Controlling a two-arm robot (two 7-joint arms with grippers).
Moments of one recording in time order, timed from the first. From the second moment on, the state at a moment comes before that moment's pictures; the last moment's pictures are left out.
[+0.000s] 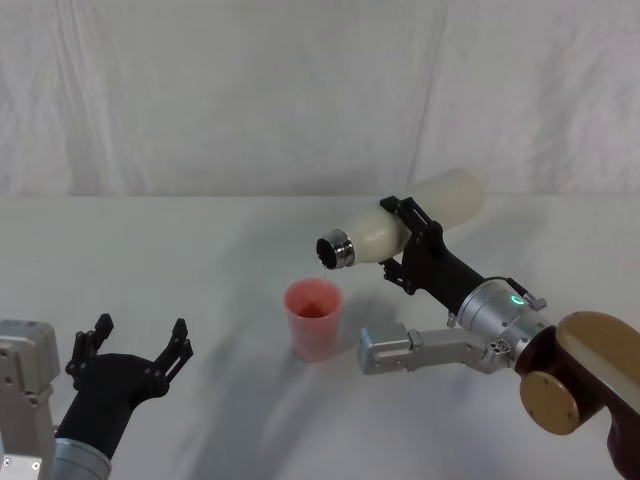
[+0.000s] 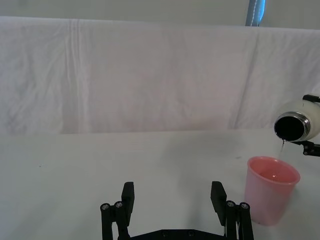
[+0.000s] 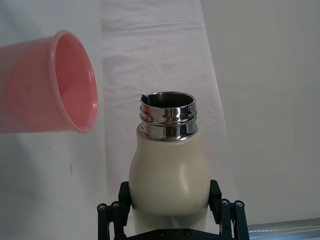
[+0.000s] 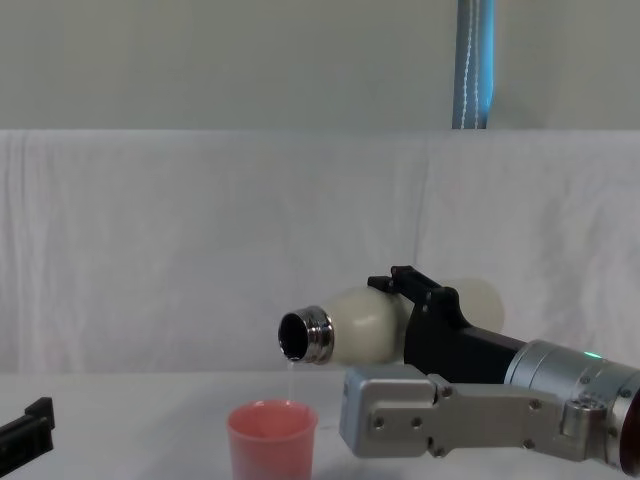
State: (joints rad) left arm 0.27 0.24 0.04 -1.85 -0.25 -0.02 -0.02; right arm 0.60 0.27 -0.74 -1.07 -0.93 -0.23 -0.19
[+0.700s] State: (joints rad) left arm 0.27 0.24 0.04 -1.85 -0.25 -0.02 -0.02; right arm 0.61 0.27 -0.74 -1.05 -0.94 -0.23 -0.20
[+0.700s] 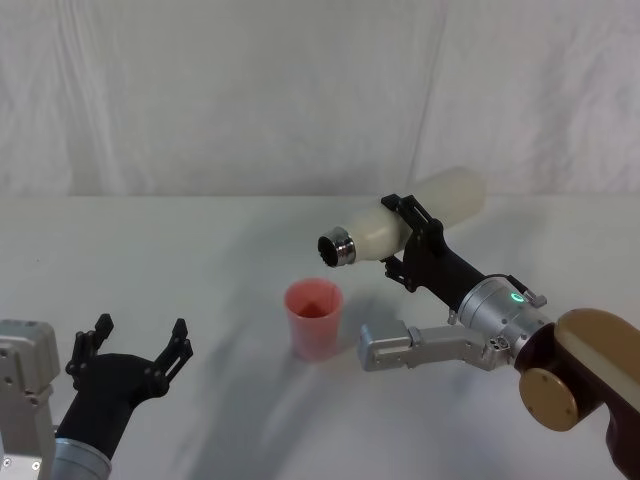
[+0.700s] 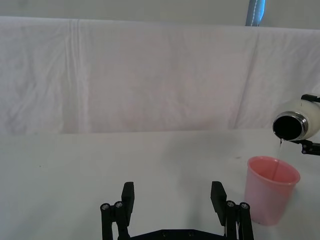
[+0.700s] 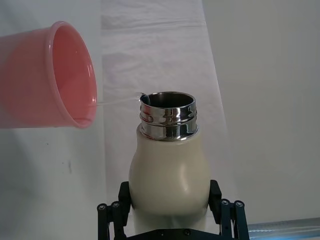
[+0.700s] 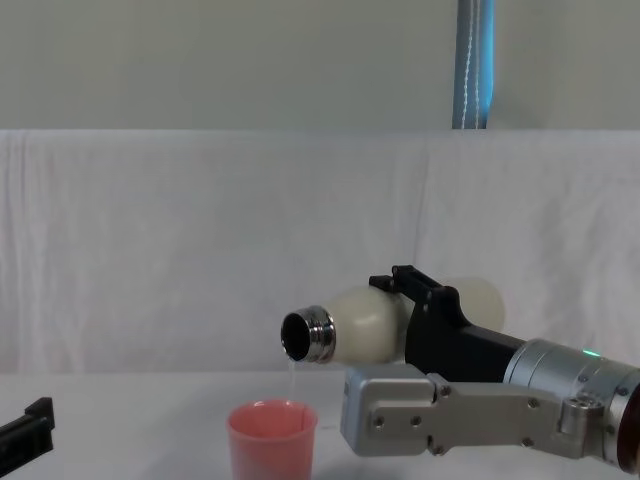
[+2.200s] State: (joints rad) left arm 0.27 0.24 0.04 -1.85 -0.25 -0.02 -0.02; right arm 0.62 0.27 -0.75 -1.03 -0.95 -0.23 -0.21
